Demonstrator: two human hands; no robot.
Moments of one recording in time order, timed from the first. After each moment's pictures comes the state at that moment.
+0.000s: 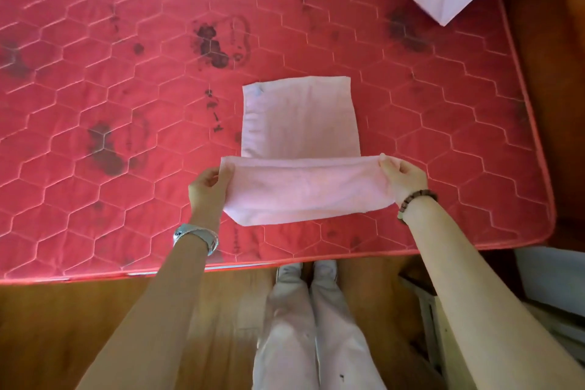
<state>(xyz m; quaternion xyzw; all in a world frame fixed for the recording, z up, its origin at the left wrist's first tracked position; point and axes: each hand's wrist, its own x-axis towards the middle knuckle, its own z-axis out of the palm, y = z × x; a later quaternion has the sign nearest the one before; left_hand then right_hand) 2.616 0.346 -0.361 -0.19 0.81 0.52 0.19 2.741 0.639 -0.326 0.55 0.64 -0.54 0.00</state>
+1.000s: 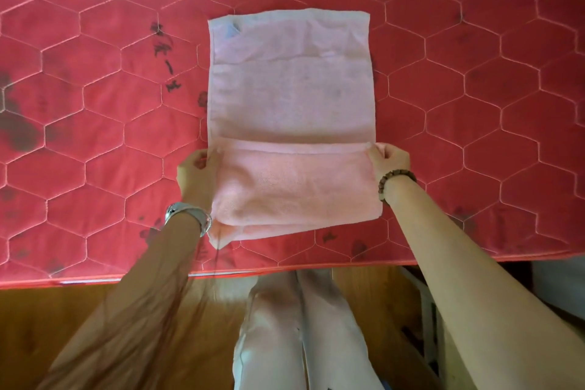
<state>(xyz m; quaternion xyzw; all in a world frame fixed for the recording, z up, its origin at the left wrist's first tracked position) 2.593 0.363 -0.537 -0.22 0.85 0.43 0.20 2.705 0.656 -0.501 0.58 0.66 -0.47 0.07</state>
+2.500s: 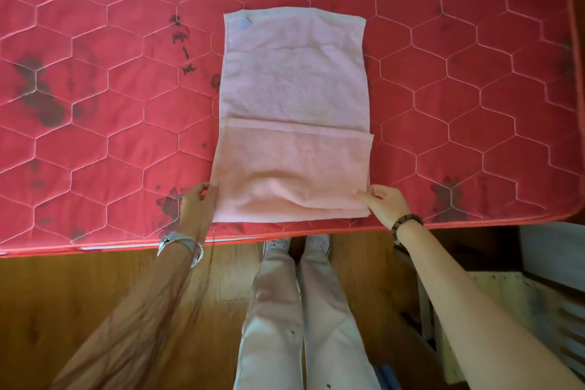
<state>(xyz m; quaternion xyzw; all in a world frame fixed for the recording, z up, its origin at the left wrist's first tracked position) 2.687 0.294 -0.505 -0.18 0.85 0.41 0.28 2.829 0.611 -0.473 0.45 0.73 -0.46 0.24</state>
